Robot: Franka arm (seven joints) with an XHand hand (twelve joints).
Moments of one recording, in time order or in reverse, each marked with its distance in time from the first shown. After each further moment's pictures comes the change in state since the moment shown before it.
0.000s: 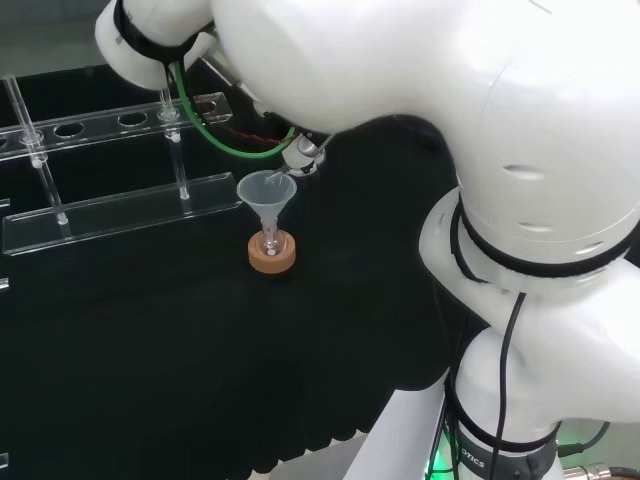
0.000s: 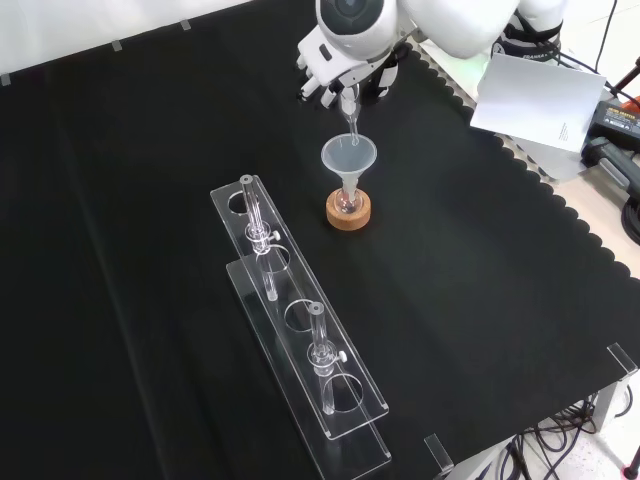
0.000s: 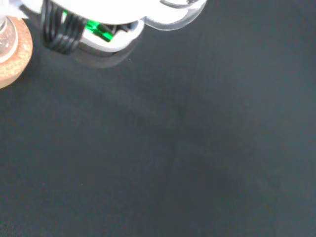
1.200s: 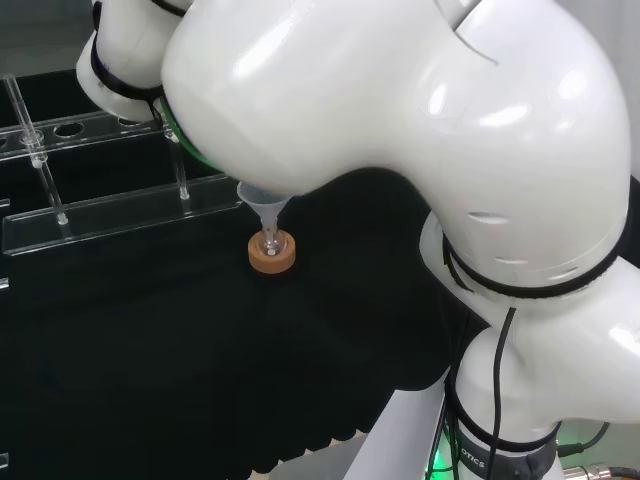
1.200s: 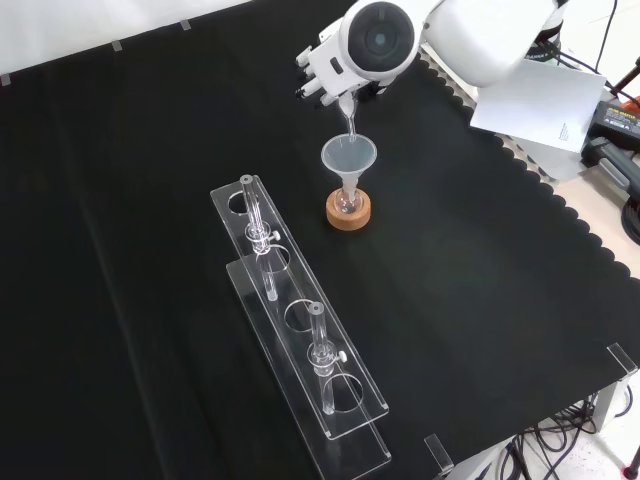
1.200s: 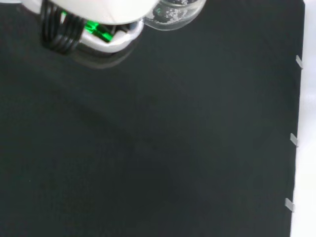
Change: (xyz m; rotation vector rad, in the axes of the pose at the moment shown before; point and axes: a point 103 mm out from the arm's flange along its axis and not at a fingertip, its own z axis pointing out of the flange) arm 0.000 -0.002 -0.008 -0.019 -0.171 0.040
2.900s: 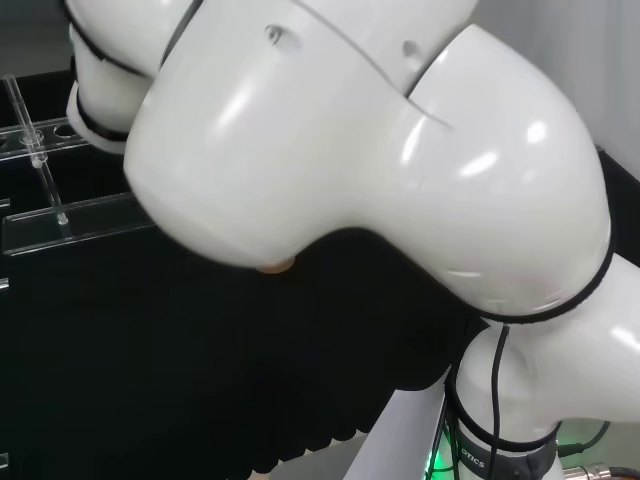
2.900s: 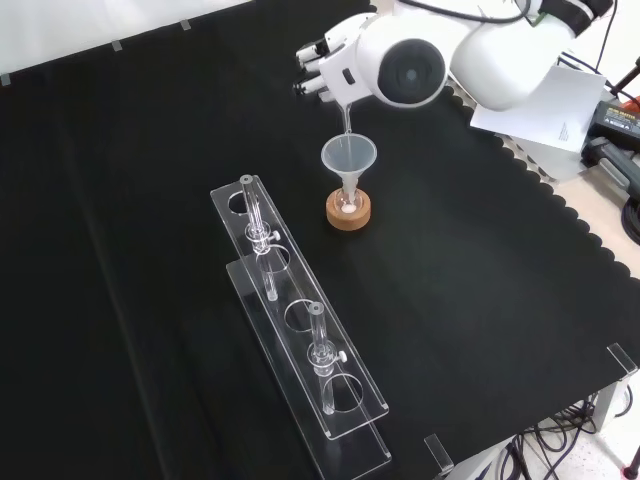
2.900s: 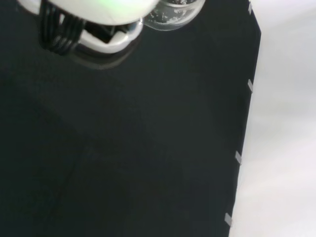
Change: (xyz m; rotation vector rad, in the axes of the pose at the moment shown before) arm -0.001 -0.003 -0.011 -0.035 -0.181 0.041
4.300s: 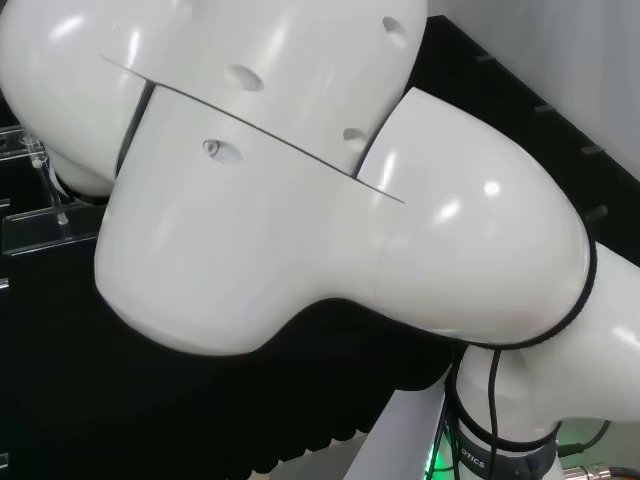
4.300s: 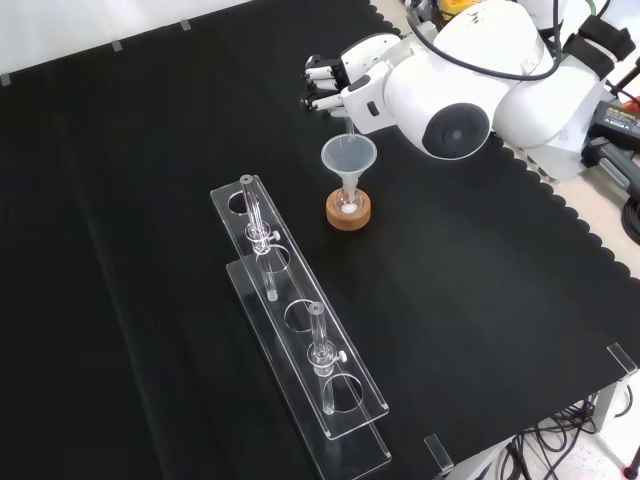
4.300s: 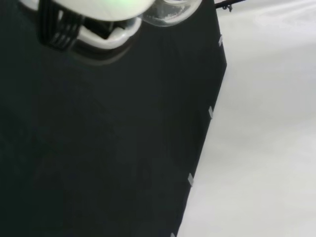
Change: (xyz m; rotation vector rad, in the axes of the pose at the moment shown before) arm 0.013 -0.003 -0.021 -0.050 -0.203 0.015
